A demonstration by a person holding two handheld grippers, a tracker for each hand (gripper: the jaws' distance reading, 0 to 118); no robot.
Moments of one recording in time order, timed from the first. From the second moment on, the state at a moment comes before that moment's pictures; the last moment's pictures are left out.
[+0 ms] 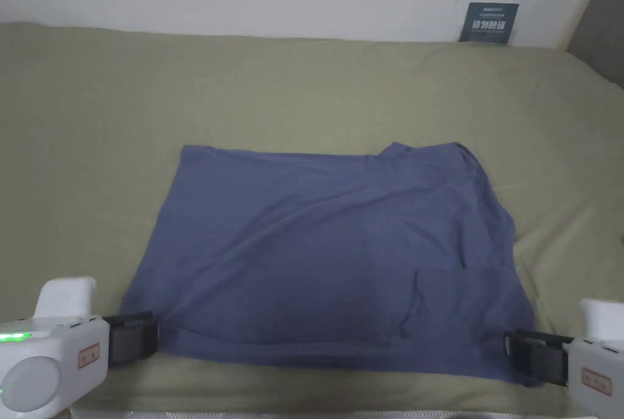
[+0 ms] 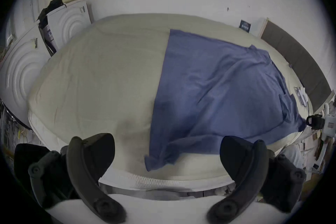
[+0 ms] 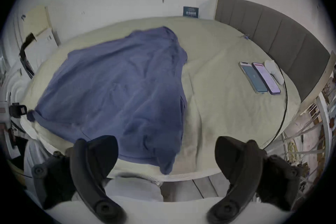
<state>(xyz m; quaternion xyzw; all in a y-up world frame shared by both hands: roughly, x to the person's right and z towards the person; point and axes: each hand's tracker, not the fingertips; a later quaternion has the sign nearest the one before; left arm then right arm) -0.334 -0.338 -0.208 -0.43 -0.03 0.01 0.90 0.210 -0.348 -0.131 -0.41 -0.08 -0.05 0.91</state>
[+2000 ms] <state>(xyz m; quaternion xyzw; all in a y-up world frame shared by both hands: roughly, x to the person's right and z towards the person) -0.339 -0.319 -0.278 -0.45 -0.06 0.00 0.89 0.230 -0.322 -0.187 -0.40 -0.07 -0.01 0.91</state>
